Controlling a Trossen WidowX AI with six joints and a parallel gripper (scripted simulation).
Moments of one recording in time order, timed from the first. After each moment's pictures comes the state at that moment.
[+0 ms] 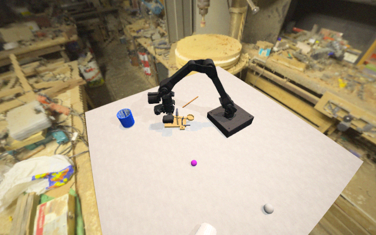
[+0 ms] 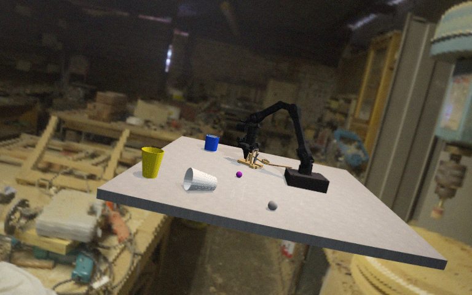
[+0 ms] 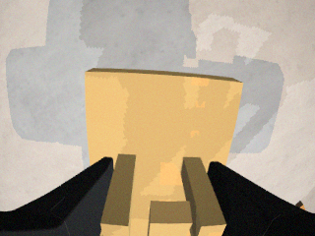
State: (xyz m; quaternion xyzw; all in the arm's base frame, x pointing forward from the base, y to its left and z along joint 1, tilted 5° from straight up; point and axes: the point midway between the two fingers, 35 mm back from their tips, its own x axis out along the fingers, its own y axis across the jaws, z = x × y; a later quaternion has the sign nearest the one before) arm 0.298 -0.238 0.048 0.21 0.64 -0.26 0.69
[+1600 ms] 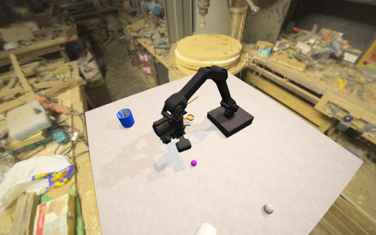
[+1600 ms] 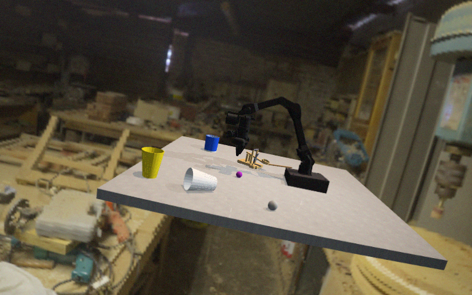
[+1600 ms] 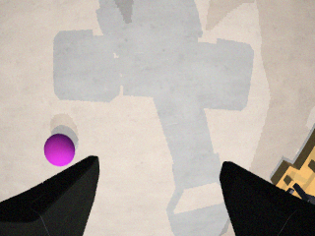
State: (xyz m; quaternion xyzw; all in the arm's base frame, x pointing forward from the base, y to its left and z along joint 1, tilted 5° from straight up) arm 0.385 -0.014 0.093 0.09 0.67 -0.14 0.72
